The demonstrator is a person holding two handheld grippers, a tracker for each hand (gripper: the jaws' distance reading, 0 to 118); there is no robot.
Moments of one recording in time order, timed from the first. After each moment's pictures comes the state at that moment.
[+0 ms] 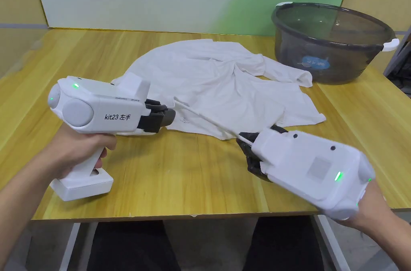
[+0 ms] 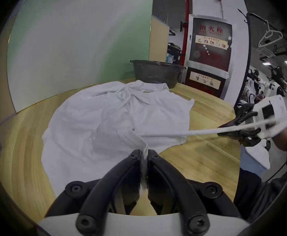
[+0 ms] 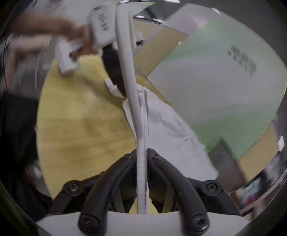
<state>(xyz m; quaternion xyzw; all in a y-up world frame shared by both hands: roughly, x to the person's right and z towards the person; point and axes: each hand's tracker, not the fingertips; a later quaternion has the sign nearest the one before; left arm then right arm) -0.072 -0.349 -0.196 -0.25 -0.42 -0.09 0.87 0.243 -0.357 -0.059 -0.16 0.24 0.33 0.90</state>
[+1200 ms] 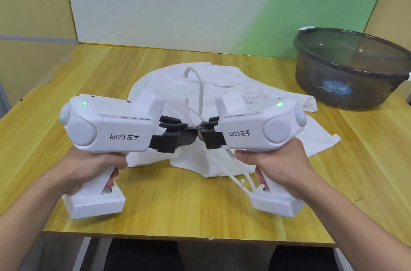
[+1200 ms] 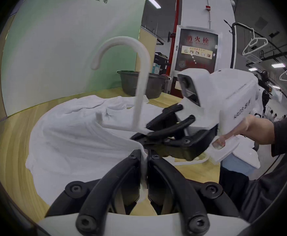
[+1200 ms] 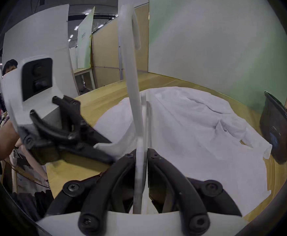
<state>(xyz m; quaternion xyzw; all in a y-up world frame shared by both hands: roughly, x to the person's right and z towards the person) -0.098 -0.341 -0.184 -0.22 -0.49 -0.05 0.84 0.159 -0.331 -0.199 -0.29 0.29 0.09 0.91</state>
